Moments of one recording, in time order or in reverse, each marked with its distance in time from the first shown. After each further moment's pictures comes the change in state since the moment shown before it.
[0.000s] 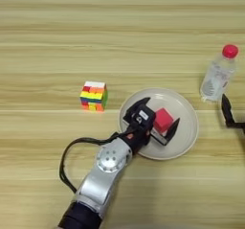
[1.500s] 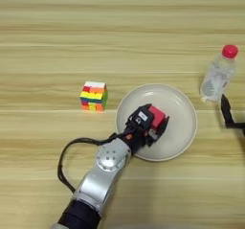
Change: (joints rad) left arm -0.019 0.007 0.019 0.046 0.037 0.025 0.033; right arm -0.001 0.005 0.000 0.002 0.000 0.000 0.000
